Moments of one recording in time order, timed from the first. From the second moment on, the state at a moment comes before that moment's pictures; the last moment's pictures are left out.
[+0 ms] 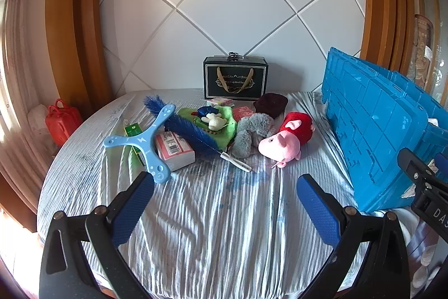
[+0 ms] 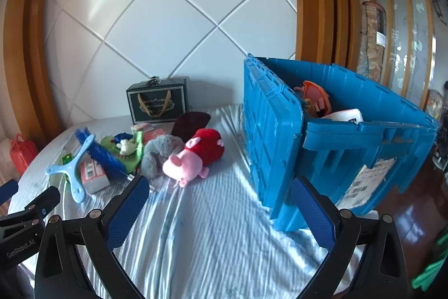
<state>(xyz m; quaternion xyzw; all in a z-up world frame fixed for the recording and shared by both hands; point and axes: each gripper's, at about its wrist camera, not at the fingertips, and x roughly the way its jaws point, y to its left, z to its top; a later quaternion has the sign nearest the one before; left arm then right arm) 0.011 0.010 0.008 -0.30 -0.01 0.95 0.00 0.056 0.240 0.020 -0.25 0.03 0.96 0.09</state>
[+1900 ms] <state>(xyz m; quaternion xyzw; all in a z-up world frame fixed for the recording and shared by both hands) -0.256 -0.096 -0.124 -0.47 -0.07 0.88 -0.05 -0.231 0.238 -0.101 -0.46 0.03 0.88 0.05</state>
